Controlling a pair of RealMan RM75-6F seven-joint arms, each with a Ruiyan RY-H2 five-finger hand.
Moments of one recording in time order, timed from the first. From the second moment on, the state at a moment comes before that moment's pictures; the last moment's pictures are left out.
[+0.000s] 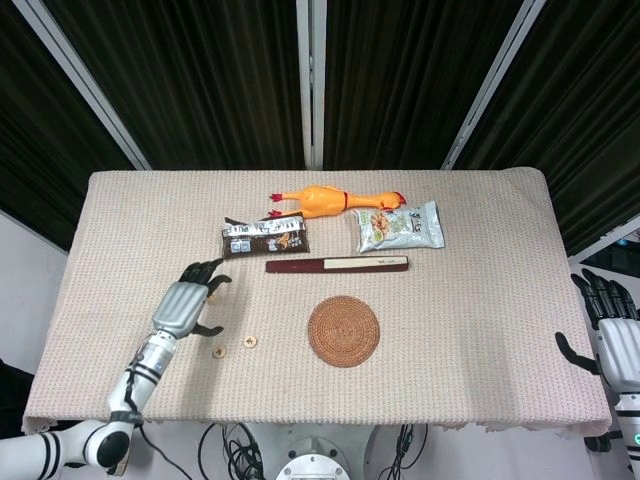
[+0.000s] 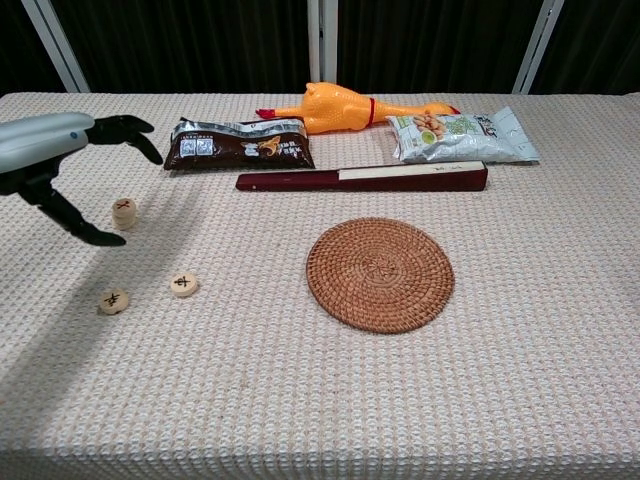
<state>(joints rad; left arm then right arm) -0.56 -1.42 -0.08 -1.70 1.15 1.08 0.27 0.08 -1.02 0.07 -1.62 -1.49 1.46 0.16</state>
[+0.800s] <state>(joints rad) -0.41 -1.47 0.03 -1.69 1.26 1.16 0.24 0.08 -1.02 0.07 -1.62 -1.50 1.46 0.17</state>
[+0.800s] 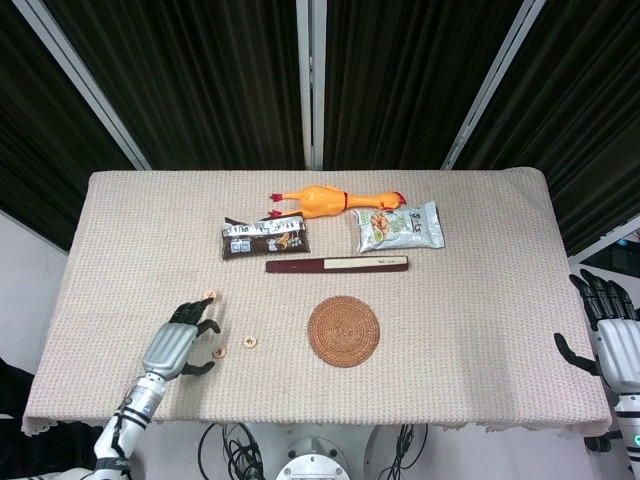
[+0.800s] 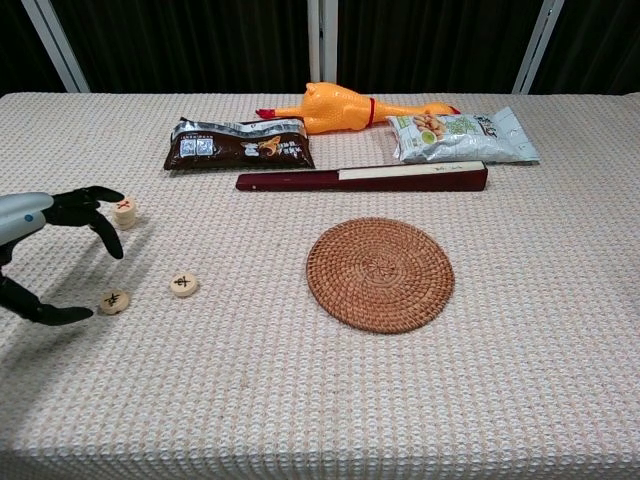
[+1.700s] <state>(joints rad) -0.37 -1.56 0.02 -1.60 1.29 1.19 0.31 0.07 -1.03 0.07 -1.62 -1.49 1.47 0.16</state>
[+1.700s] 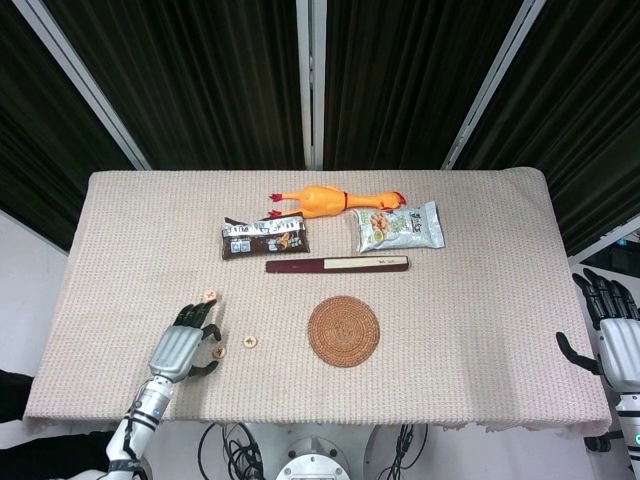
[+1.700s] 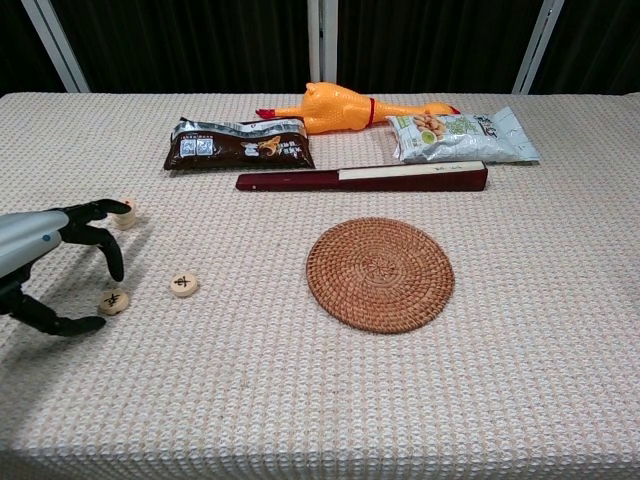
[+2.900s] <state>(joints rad) -0.34 -1.61 0.01 -1.55 1.33 1.20 0.29 0.08 -1.03 0.08 -1.62 -1.47 1.45 0.16</state>
